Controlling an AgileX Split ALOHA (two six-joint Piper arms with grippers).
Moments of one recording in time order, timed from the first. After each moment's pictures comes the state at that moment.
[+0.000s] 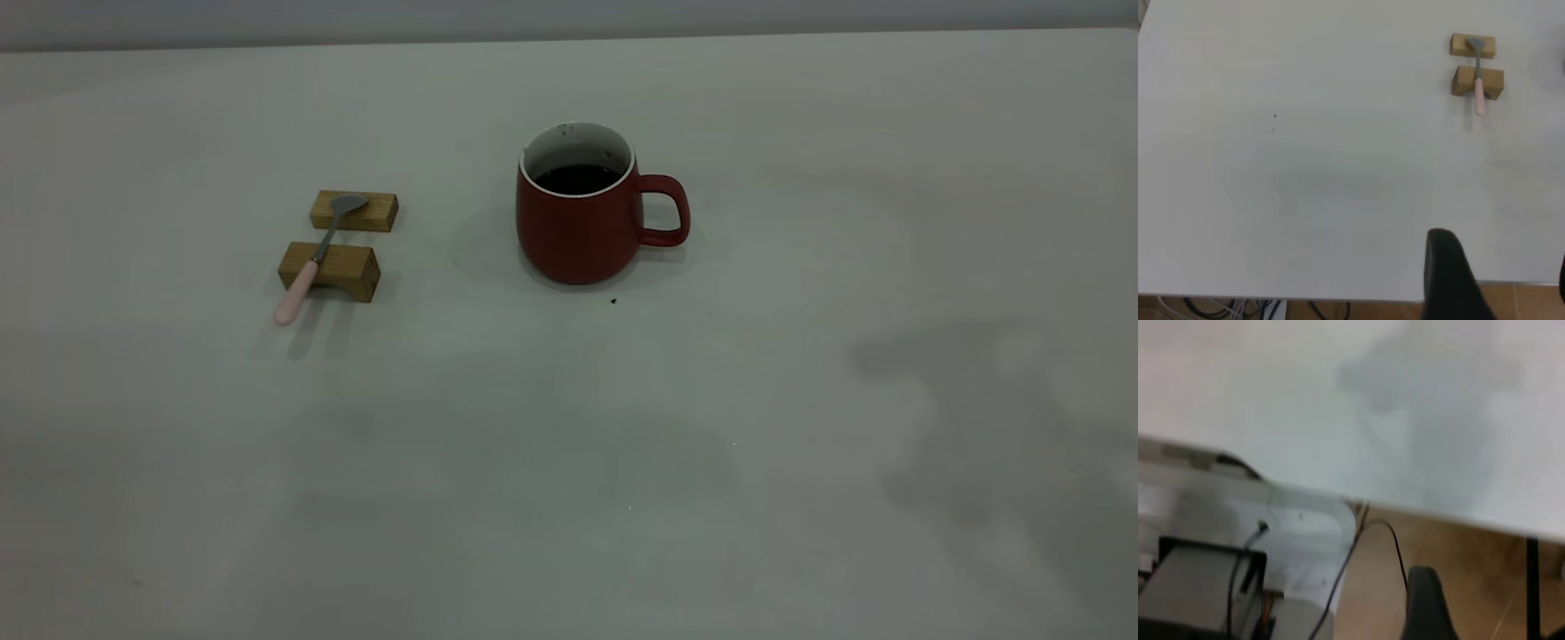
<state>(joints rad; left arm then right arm) -0.07 -0.02 -0.49 0.08 1.13 -0.11 0.26 1.45 -1.01 0.03 1.20 0.03</state>
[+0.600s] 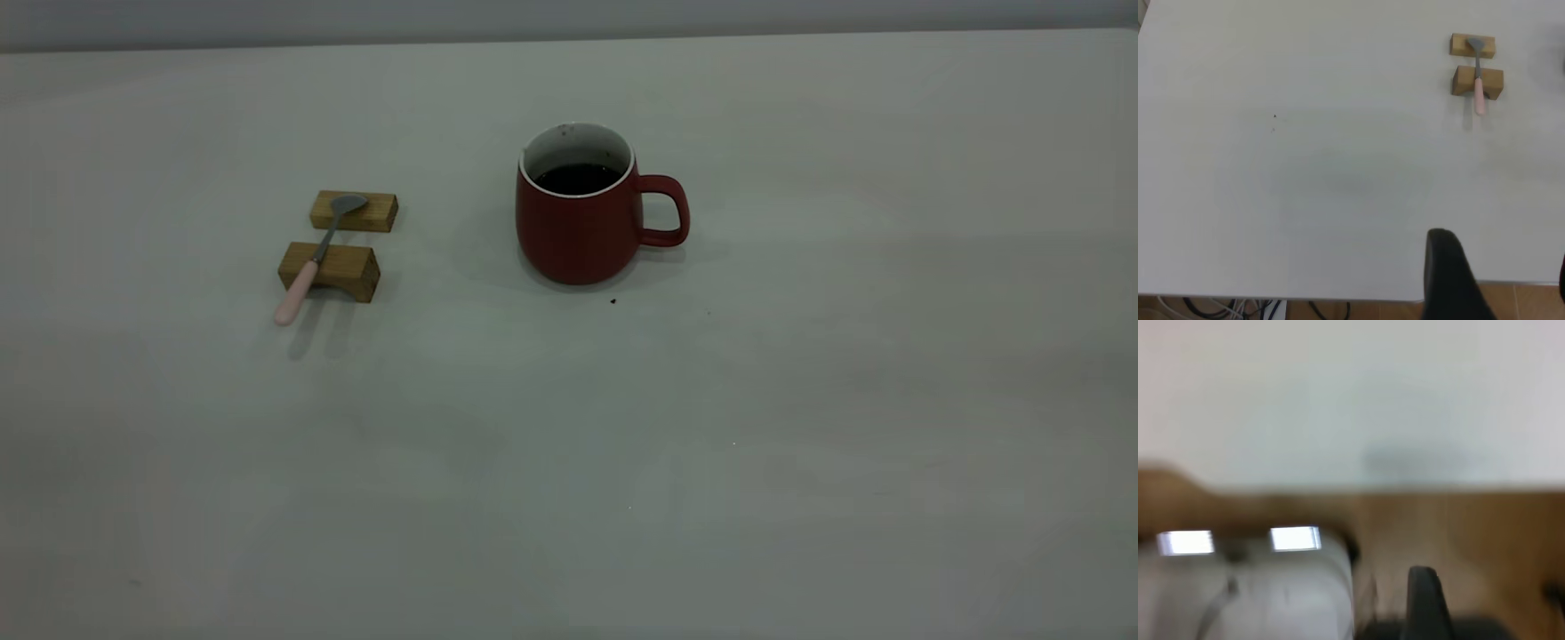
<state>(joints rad) -0.07 -0.02 -0.49 0.08 1.13 -0.11 0.08 0.53 -0.51 -0.03 1.17 0.08</state>
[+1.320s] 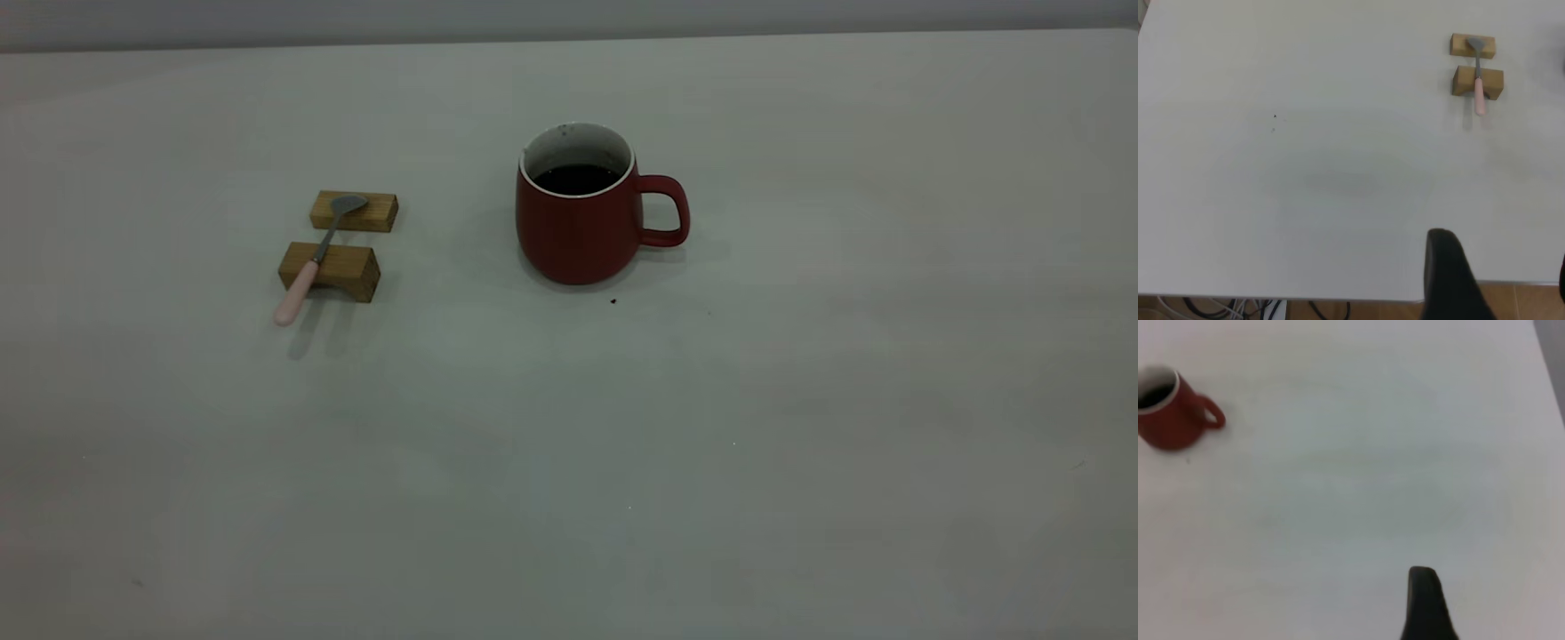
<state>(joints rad) -0.07 -0.02 -0.49 0.08 1.13 -0.11 0.08 0.03 -0.47 -0.04 1.12 0.08</state>
